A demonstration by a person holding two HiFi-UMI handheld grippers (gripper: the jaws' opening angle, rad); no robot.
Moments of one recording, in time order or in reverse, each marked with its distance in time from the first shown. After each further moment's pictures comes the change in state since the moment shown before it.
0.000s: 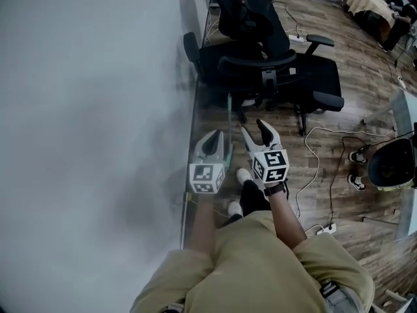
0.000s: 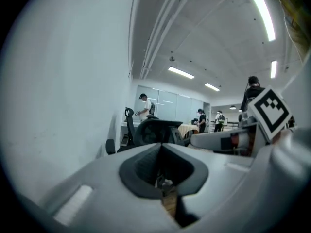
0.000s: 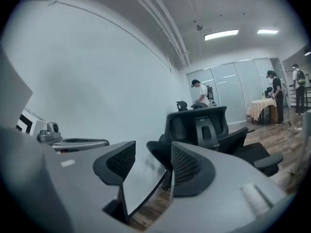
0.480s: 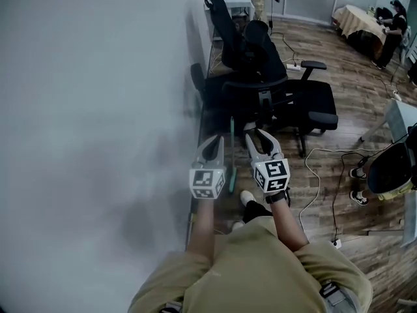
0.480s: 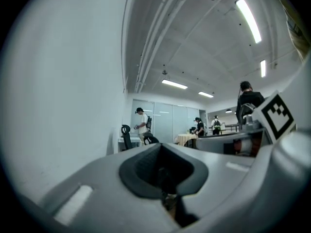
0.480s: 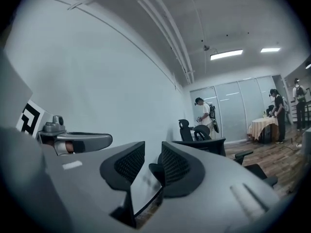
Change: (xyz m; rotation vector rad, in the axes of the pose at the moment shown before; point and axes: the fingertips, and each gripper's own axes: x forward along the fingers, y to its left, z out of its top) left arm -0.048 -0.017 0.096 0.087 -0.141 -0.030; right arm -0.056 0.042 0.083 -0.105 -0.159 -0.012
